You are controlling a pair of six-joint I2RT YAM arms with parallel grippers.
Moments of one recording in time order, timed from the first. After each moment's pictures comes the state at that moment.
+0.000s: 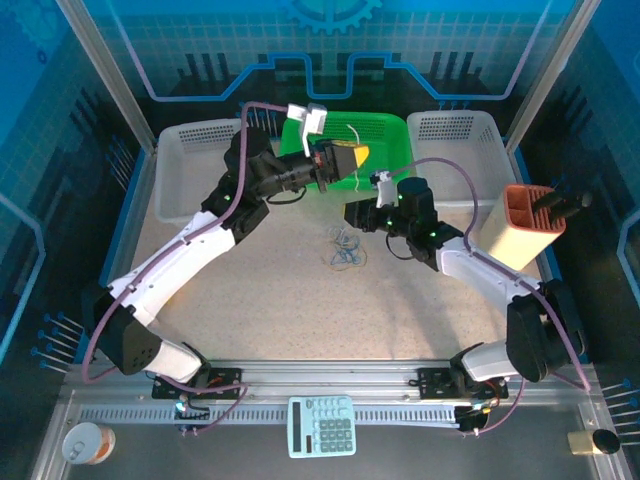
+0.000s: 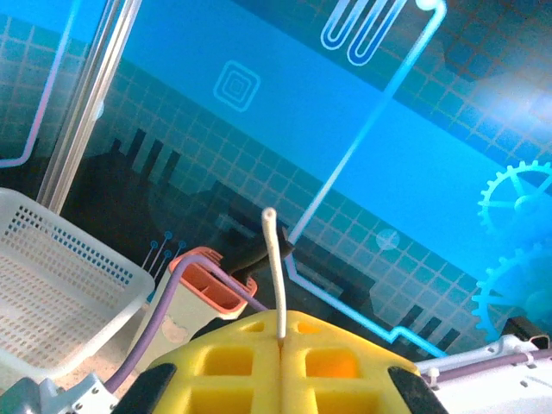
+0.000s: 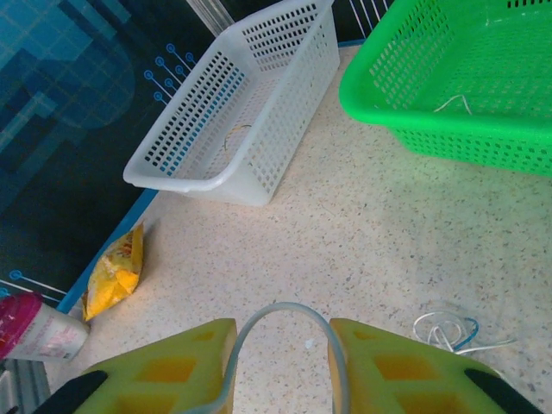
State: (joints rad) left arm -0.60 1.47 1.45 0.20 0.62 -0.63; right arm 0.45 1.41 0.91 0.11 -0.42 0.43
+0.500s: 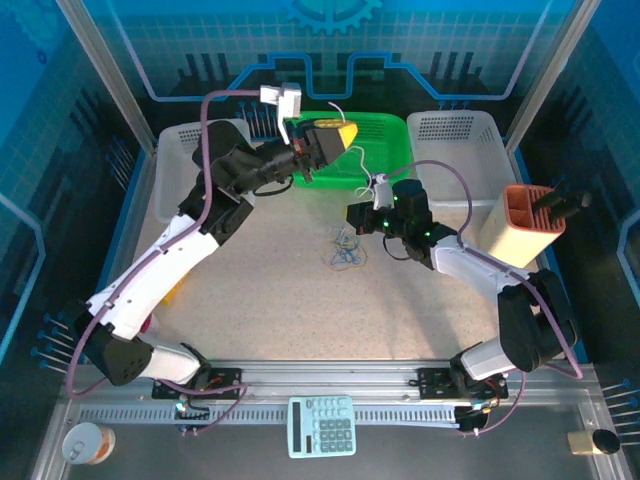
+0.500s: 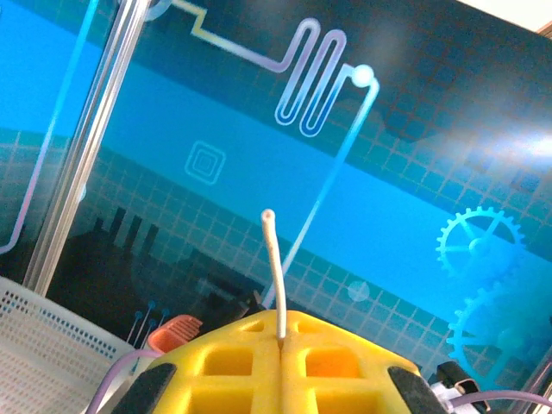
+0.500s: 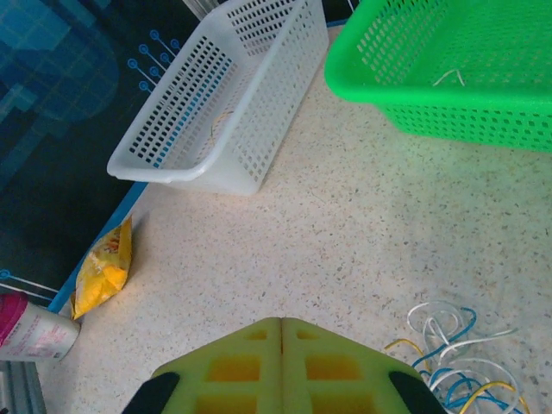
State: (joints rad) left arm -0.60 1.40 1.53 0.21 0.58 -0.64; right arm 0.45 1.46 0.89 0.14 -0.42 0.44
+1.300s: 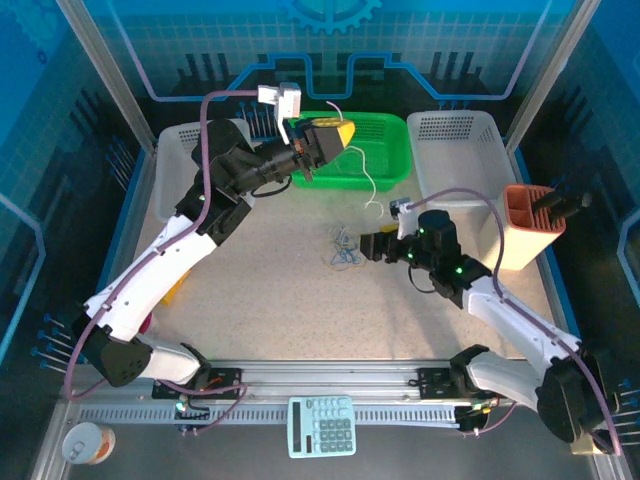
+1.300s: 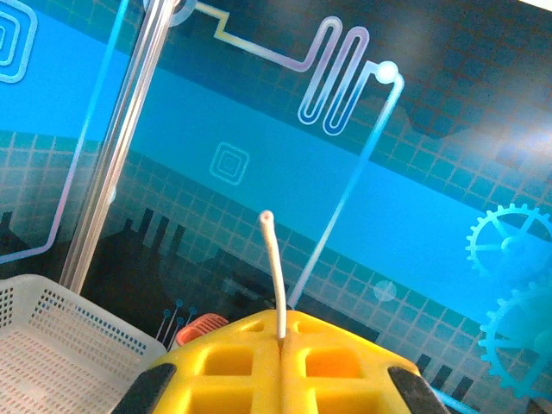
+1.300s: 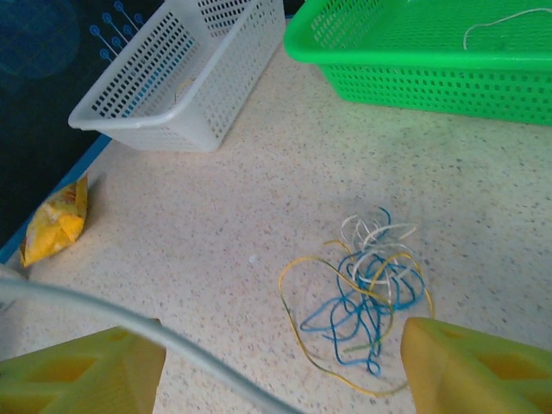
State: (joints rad) left arm -0.60 1.39 1.54 0.15 0.53 -0.58; right arm 0.45 1.04 0.66 -0.07 -0.28 0.32
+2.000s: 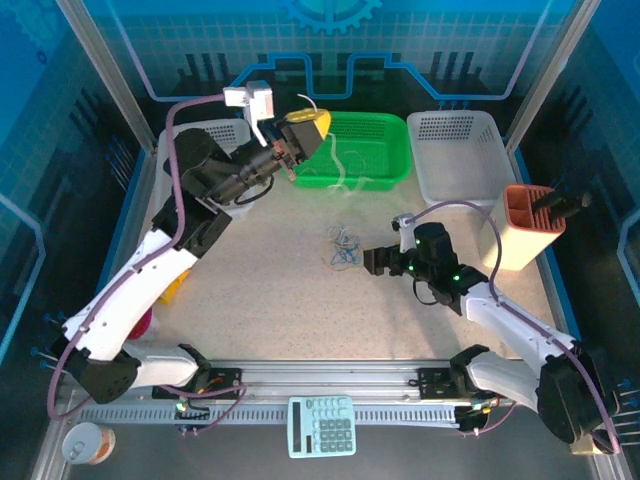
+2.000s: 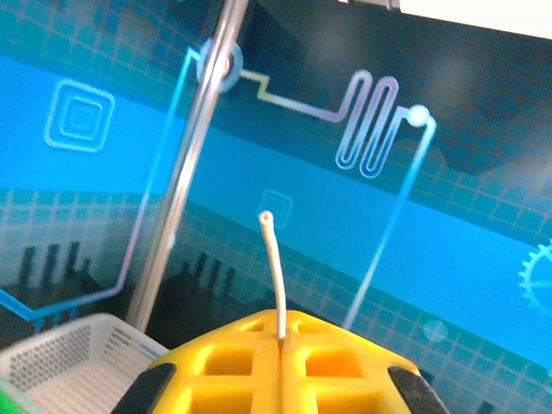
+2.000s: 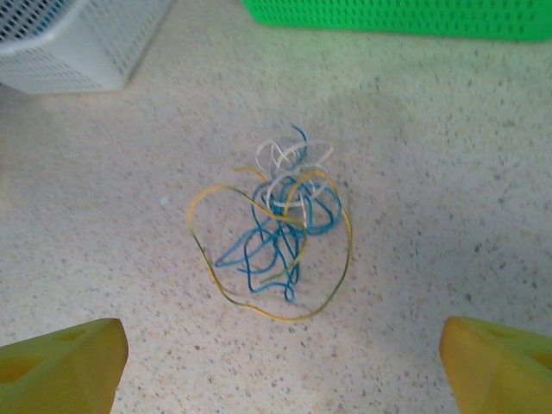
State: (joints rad) left arm -0.59 1.28 1.51 0.11 0.36 -0.48; right arm 0.45 1.07 0.57 -0.12 -0.16 0.28
